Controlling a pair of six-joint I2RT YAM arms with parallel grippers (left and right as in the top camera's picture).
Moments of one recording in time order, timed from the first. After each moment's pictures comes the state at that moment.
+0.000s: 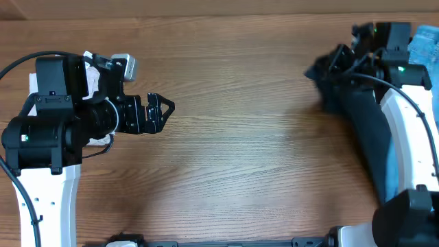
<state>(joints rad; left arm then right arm) 0.01 1.27 1.61 -1.28 0.53 -0.05 -0.08 1.63 1.49 -0.72 -0.55 0.46</state>
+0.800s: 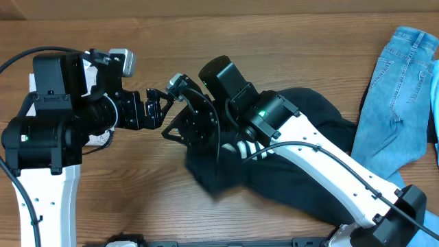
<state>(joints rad) 0.01 1.27 1.61 -1.22 0.51 -0.04 0.78 1.67 1.59 -0.70 -0.61 0.12</state>
